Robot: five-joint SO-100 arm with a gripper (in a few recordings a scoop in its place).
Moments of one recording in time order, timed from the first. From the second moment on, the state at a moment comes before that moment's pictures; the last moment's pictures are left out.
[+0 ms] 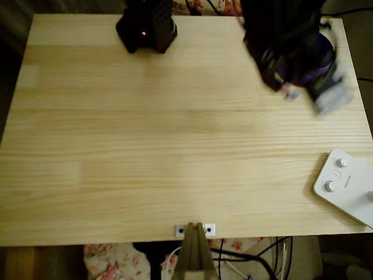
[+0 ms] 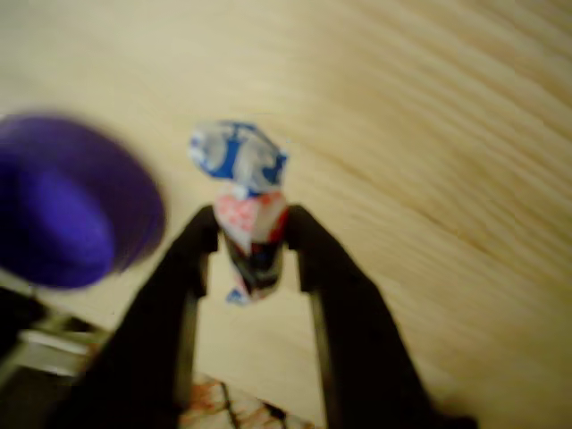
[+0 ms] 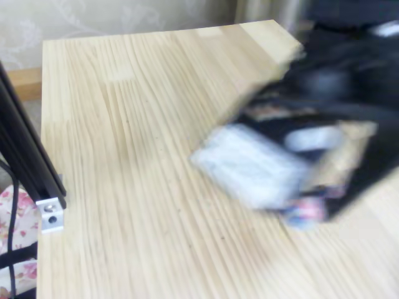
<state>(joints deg) -53.4 106.3 98.5 60.4 31.2</state>
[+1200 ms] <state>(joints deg) -76.9 98.4 101.2 37.0 20.9</state>
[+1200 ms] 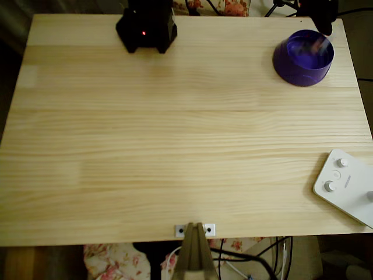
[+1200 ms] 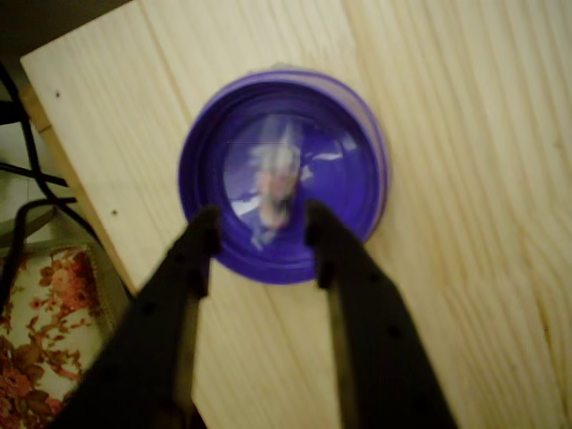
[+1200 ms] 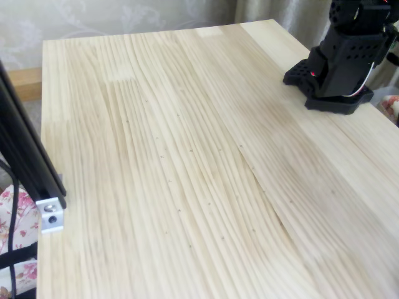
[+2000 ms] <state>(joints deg) -63.0 110.6 101.2 44.3 16.5</state>
